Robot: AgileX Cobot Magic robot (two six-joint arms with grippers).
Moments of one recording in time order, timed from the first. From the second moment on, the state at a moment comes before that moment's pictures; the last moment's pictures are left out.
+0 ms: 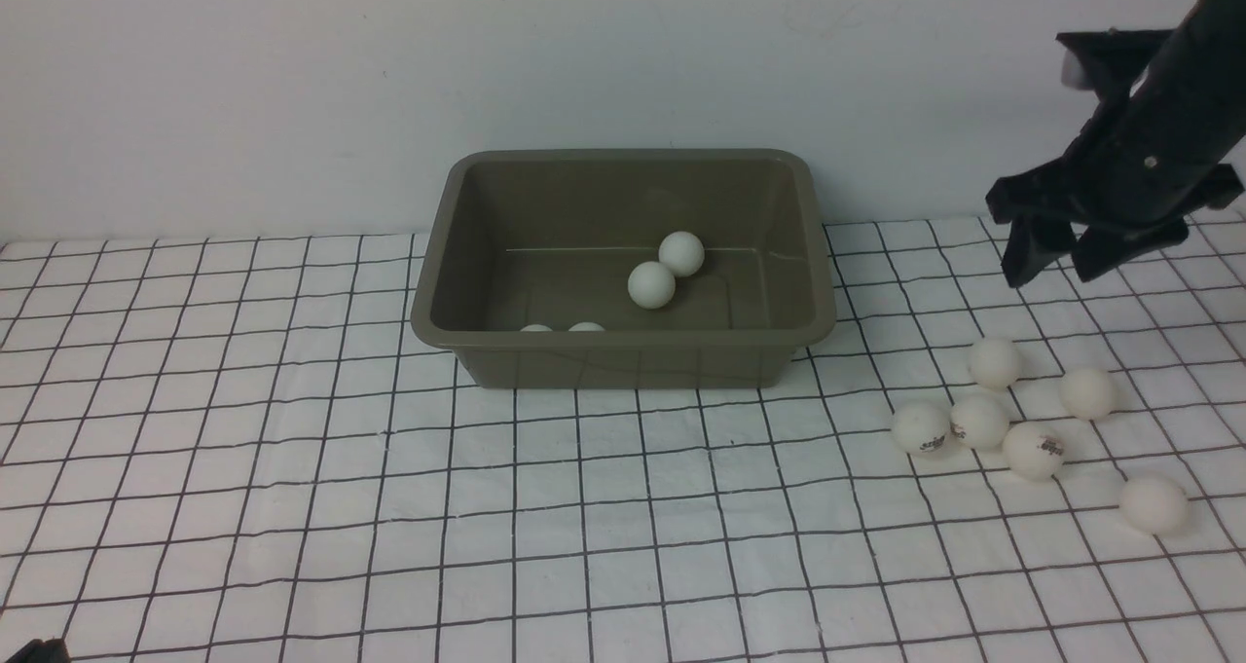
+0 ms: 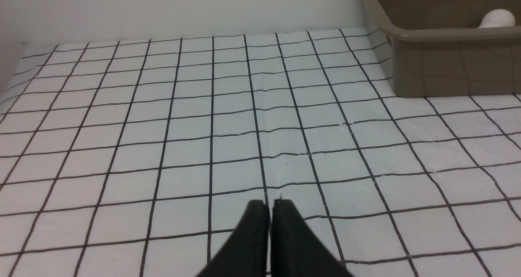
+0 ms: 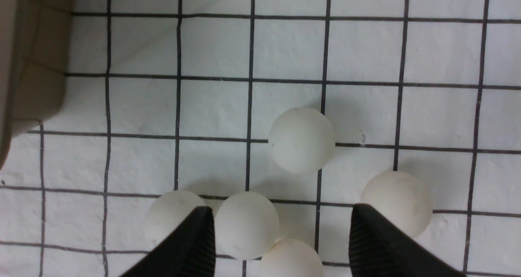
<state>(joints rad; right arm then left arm) 0.07 1.91 -1.63 0.11 1.16 -0.08 0.04 -0.01 0.03 -0.13 0.33 0.11</state>
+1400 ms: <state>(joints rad) 0.07 2.16 -1.58 0.07 0.94 -0.12 0.04 -0.01 0.03 -0.13 0.33 0.11</state>
